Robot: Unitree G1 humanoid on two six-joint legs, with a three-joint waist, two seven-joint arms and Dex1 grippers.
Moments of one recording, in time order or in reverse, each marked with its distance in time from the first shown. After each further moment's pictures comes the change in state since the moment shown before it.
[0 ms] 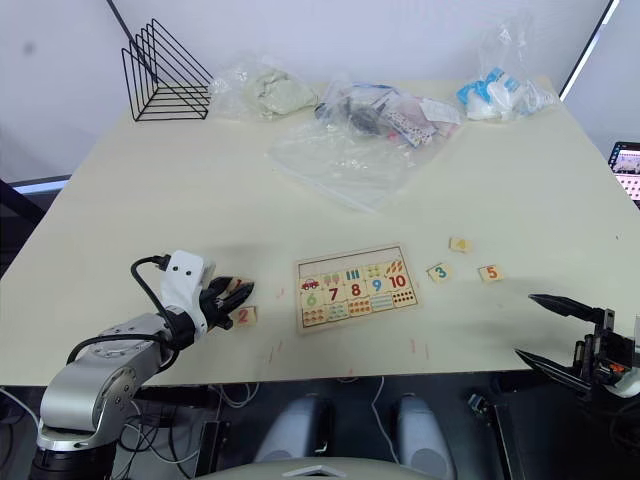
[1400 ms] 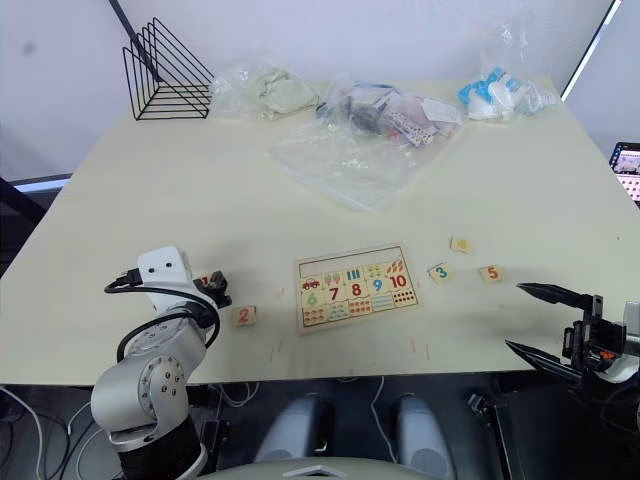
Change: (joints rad) left arm -0.172 -0.549 0.148 -0.158 0.214 0.274 0.553; right arm -0.050 -0.008 0.026 -0.050 0.000 0.038 0.001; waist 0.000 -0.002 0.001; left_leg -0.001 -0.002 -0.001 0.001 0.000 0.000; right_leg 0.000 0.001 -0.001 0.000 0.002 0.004
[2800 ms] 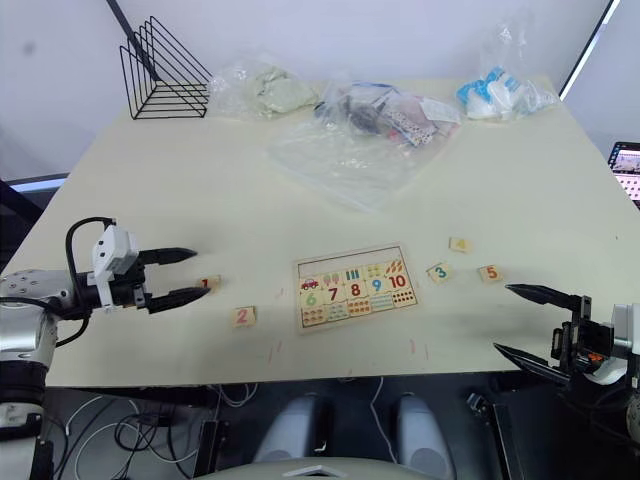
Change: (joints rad) left arm -0.190 0.945 -0.141 1.264 -0.169 -1.256 -1.721; right arm 0.027 0.063 -0.006 -0.100 -0.037 0.023 -0.033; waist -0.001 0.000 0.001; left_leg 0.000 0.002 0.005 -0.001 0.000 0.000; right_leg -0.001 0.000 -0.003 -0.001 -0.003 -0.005
